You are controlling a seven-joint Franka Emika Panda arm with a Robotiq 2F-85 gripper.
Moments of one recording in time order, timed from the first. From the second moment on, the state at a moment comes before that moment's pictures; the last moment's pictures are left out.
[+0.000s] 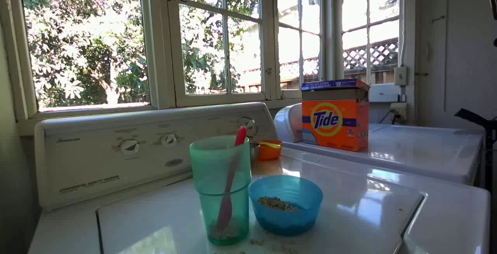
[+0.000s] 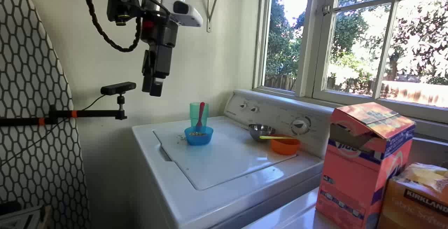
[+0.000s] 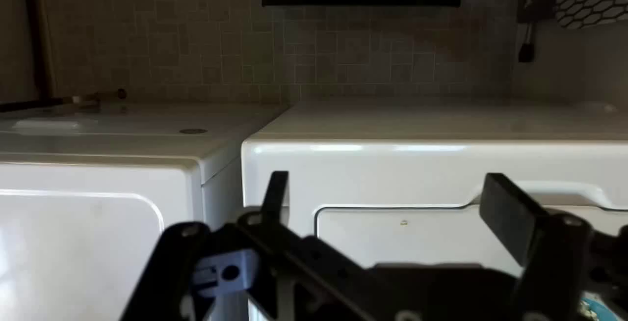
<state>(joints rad) -0.05 -0.56 -0.03 -2.25 -0.10 1.56 -0.07</state>
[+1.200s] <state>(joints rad) -0.05 -0.54 -0.03 -2.23 -0.16 1.60 -0.09</state>
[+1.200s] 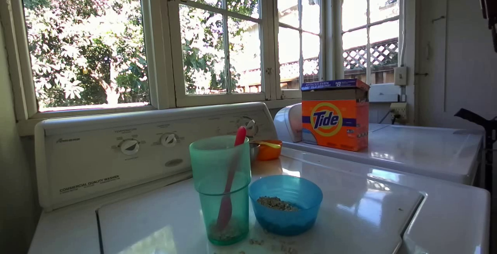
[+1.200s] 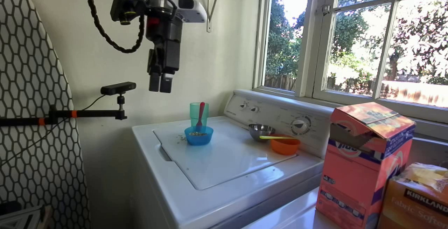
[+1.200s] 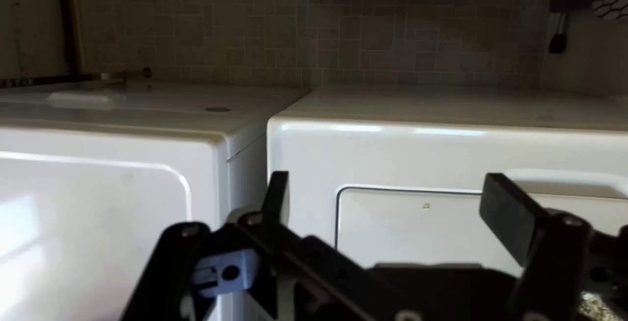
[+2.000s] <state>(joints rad) 0.03 -0.16 0.06 -1.71 -0.38 1.73 -0.26</state>
